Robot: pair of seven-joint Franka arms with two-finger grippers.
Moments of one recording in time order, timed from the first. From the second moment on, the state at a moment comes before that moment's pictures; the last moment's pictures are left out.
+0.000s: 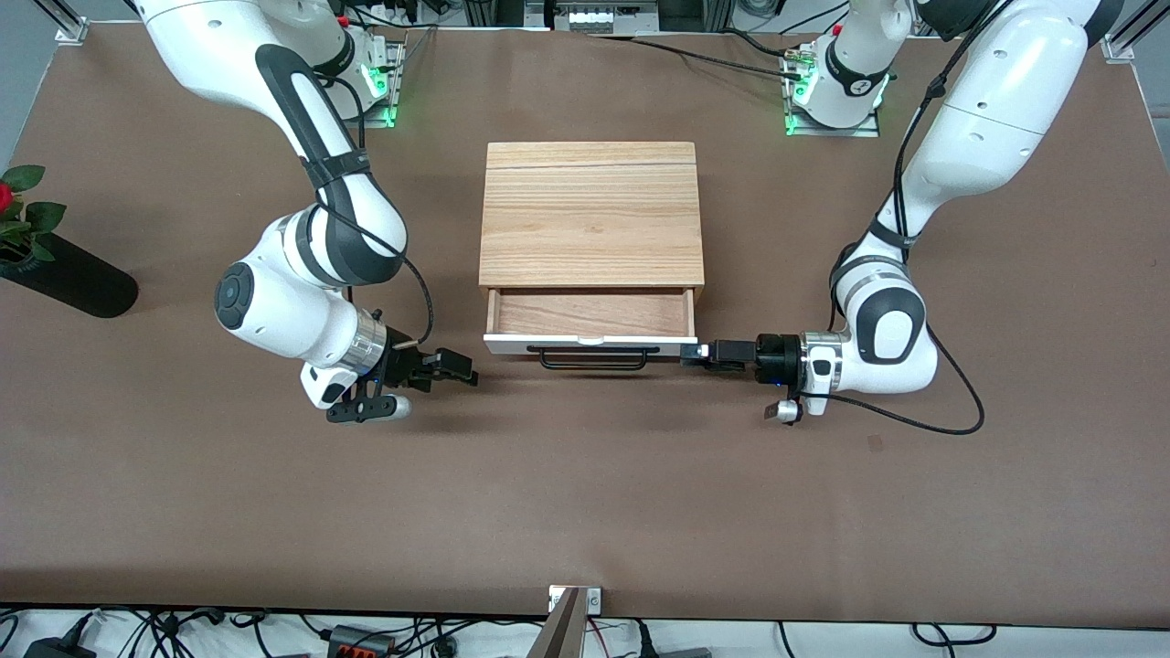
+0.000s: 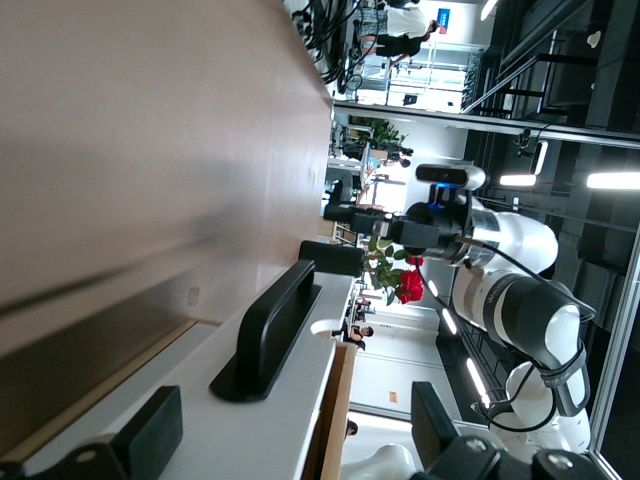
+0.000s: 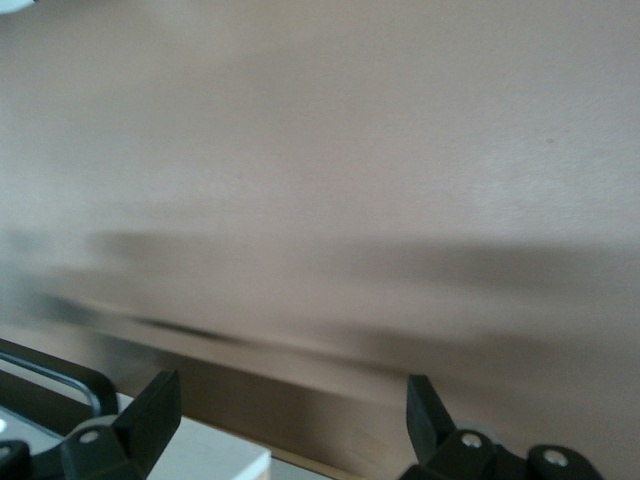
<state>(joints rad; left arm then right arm) 0.03 0.77 -0.26 -1.65 -1.46 1.86 0.70 0.34 0.57 0.01 -1.62 0.62 2.35 -0.04</state>
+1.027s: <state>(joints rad) -0.04 0.87 -0.26 -1.57 -1.57 1.90 0.76 0.34 0.63 0.08 -1.61 0.88 2.34 -0.35</state>
